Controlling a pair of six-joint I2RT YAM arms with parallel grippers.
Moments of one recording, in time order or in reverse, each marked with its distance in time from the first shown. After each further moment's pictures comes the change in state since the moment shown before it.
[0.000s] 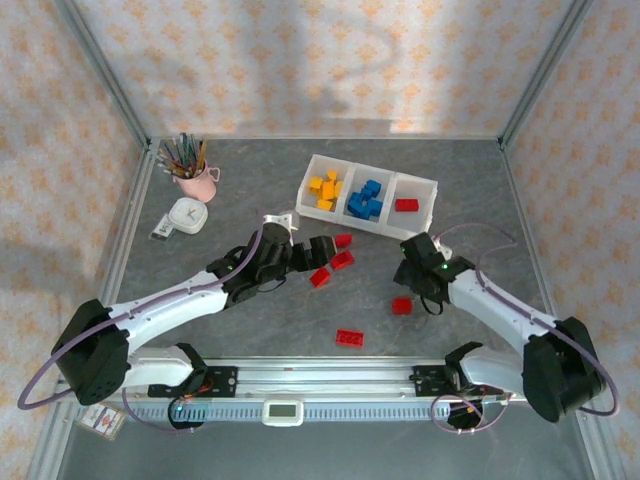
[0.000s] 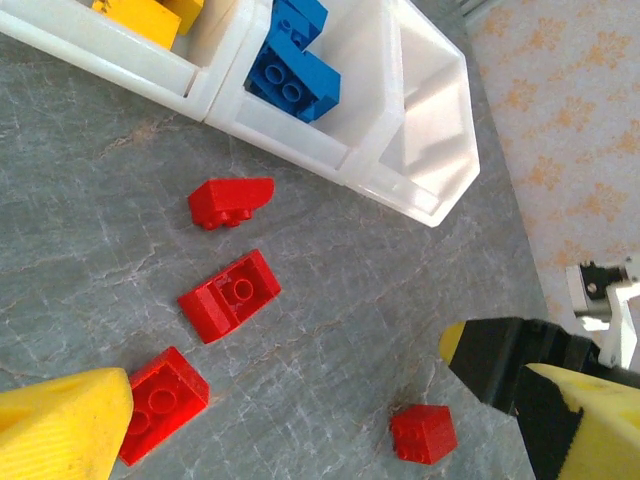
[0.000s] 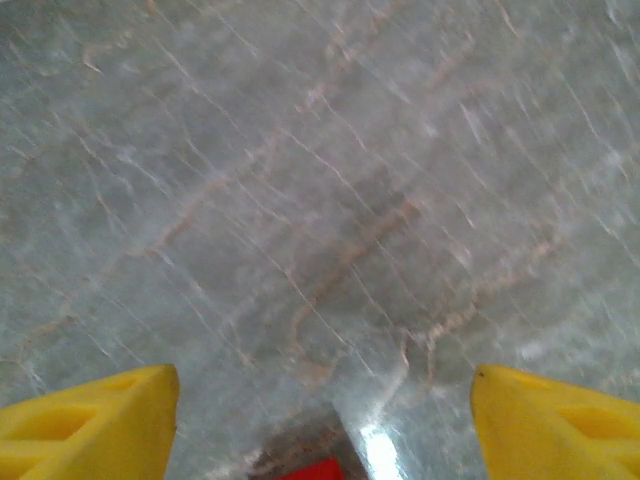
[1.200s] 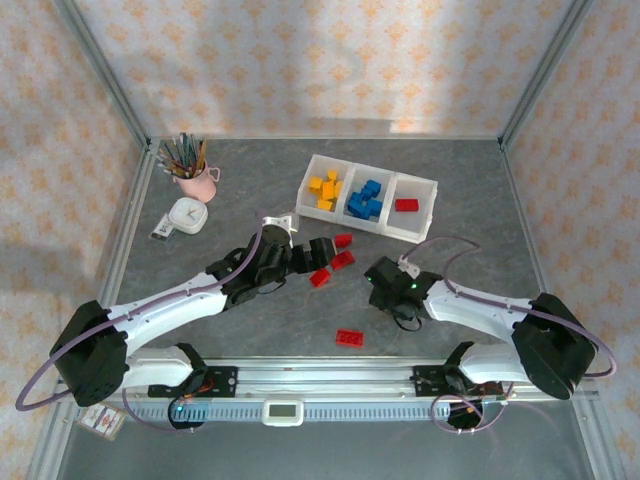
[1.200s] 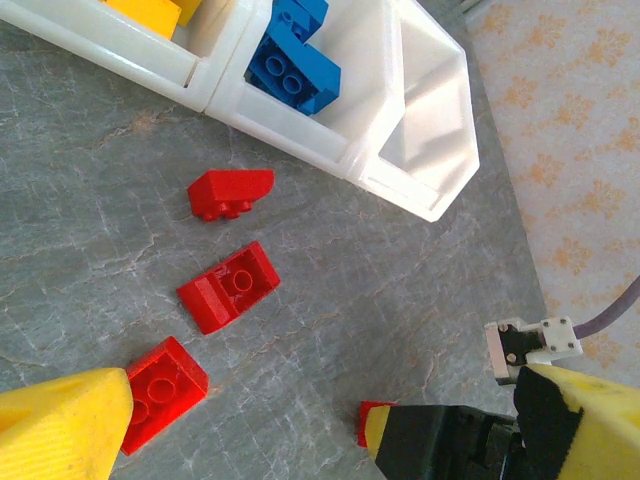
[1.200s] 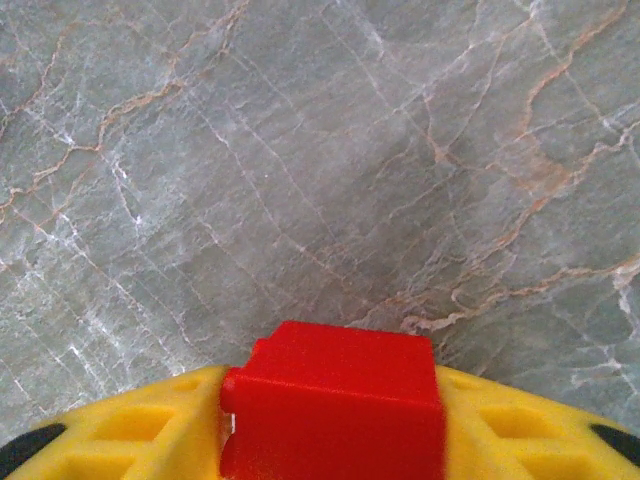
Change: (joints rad) left arm -0.006 -0.008 -0.008 0.000 -0.004 -0.011; right arm 0.317 0.125 -0.032 0.129 -0.035 0.227
